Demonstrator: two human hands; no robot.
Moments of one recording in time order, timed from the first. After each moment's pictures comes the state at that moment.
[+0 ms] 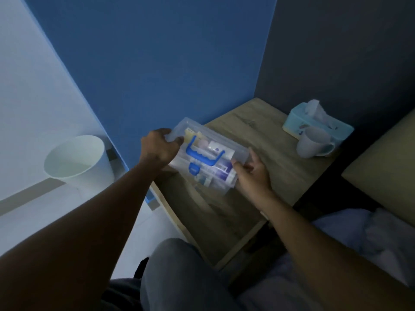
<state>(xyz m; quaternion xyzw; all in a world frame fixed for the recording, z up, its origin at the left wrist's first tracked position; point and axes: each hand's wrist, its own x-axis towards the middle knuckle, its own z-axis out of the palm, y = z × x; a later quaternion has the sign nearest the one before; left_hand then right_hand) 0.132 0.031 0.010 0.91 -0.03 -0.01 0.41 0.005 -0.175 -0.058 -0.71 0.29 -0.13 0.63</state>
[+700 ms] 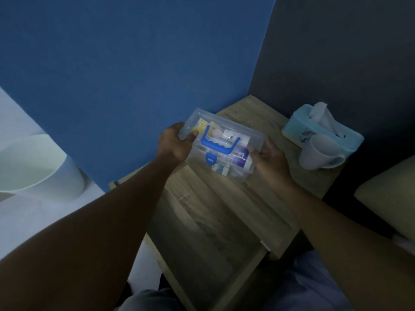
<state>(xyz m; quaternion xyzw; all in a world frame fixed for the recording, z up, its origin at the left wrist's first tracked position) 0.218 -0.065 -0.057 0.89 -0.07 -0.05 0.45 0.079 -0.271 -0.068 -0.79 0.28 -0.15 0.53</state>
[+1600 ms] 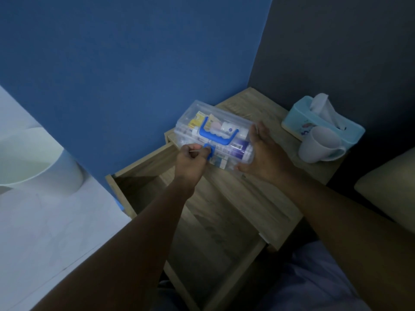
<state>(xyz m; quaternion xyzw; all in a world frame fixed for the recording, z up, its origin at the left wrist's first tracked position) 0.152 -0.089 -0.101 0.70 0.06 -0.18 0.69 0.079 -0.267 -0.049 -0.98 0.15 0.04 0.13</state>
